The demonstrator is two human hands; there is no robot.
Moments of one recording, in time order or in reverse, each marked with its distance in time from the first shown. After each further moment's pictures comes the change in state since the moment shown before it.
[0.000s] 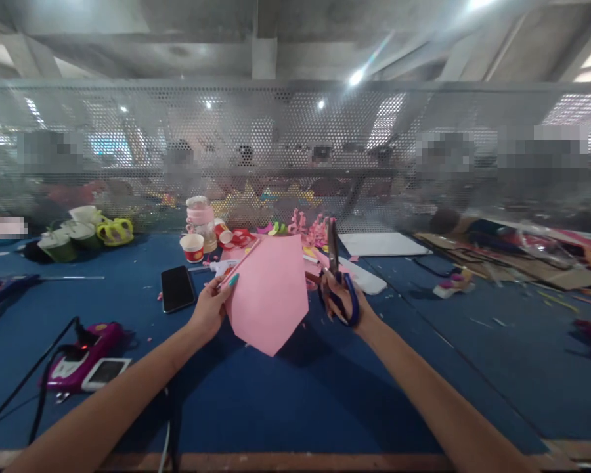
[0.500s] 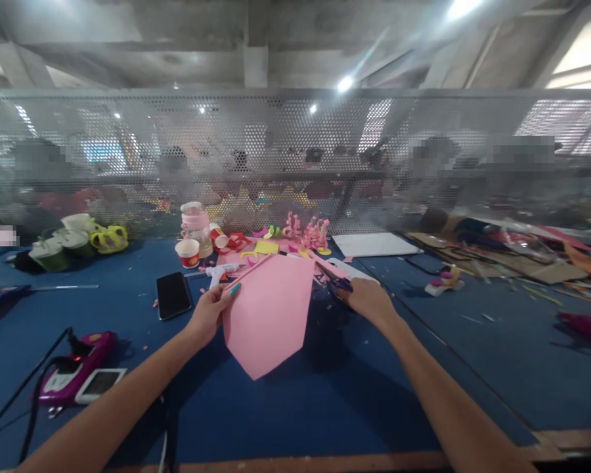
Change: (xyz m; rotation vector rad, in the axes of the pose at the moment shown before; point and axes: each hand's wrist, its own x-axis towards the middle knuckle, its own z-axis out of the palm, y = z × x) left_hand 0.003 0.001 -0.002 0.107 -0.098 -0.074; right_hand 0.017 -0.007 -0.055 -1.404 0.299 0.135
